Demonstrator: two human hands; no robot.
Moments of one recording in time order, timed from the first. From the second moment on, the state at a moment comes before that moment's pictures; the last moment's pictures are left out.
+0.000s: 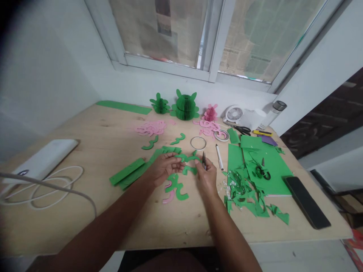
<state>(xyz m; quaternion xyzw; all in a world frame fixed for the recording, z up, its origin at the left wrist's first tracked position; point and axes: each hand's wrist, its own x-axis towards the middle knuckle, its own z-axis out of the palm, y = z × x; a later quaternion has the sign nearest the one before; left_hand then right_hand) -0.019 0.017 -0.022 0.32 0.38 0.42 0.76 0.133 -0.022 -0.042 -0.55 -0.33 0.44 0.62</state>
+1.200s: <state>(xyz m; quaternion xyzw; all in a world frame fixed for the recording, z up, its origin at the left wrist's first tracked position) -0.015 0.018 -0.032 0.44 0.41 0.39 0.70 0.133 -0.021 -0.039 -0.54 -0.28 0.50 0.62</state>
